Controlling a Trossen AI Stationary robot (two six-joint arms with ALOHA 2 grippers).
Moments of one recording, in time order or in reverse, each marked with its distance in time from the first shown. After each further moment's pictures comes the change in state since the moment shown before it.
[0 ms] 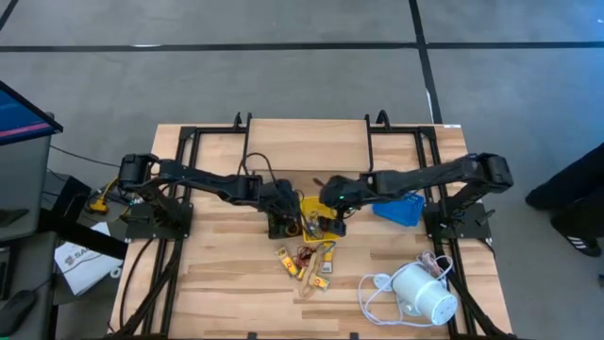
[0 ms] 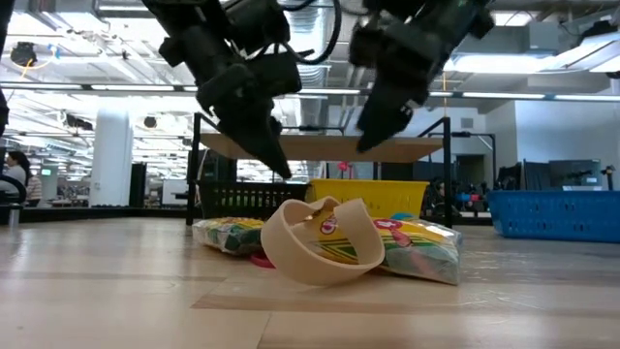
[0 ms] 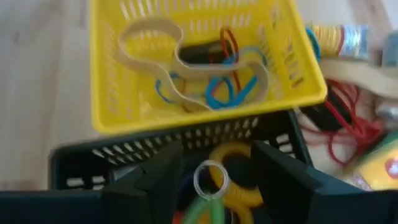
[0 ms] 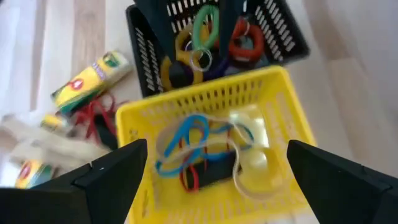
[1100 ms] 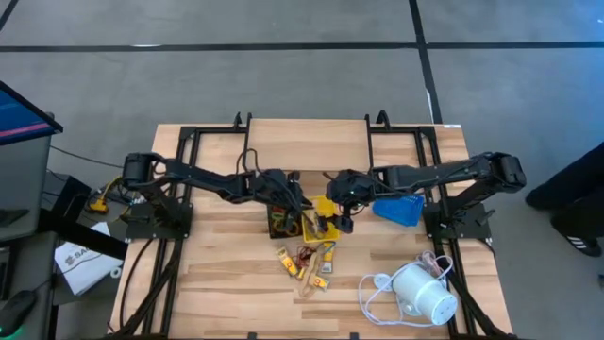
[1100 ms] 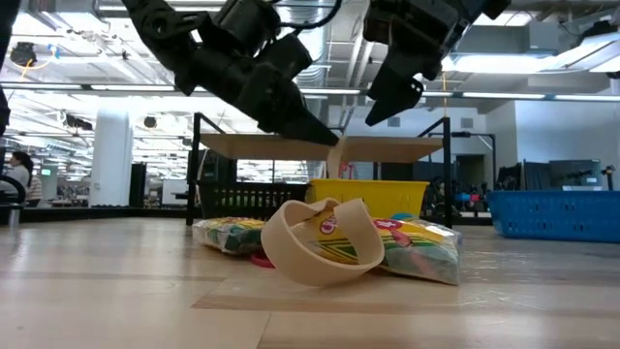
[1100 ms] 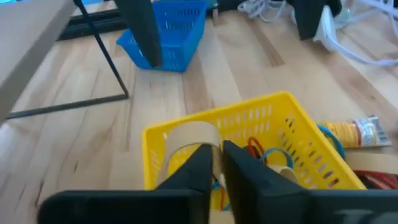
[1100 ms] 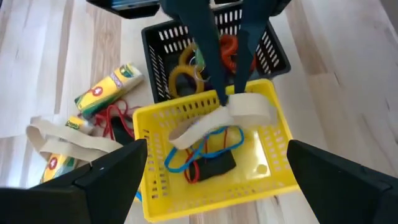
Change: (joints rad) left arm 0.048 0.030 -0.118 0.570 0.084 0.154; right arm 0.000 -0.123 0.002 -0.071 0.004 -0.015
